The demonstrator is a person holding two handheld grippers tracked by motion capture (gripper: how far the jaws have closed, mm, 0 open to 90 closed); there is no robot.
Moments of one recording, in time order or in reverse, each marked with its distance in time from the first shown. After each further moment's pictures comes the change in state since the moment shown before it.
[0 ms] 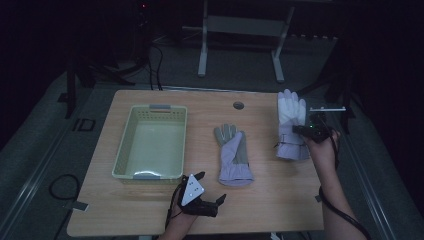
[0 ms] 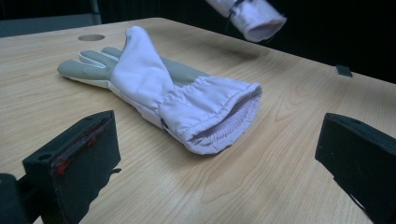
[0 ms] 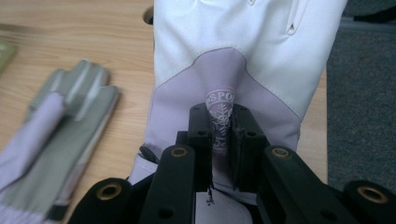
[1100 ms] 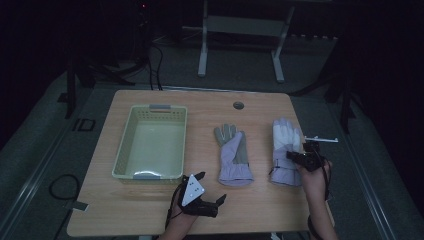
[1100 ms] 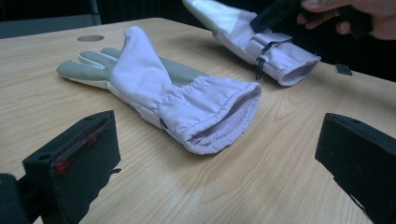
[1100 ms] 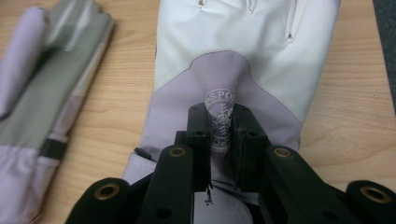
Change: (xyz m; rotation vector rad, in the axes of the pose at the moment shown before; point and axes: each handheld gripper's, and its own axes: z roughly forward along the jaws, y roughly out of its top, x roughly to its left) left arm -0.001 0.000 0.000 0.003 -0.001 0.009; right arm 0.016 -0.085 0.017 0.046 -0.018 0.109
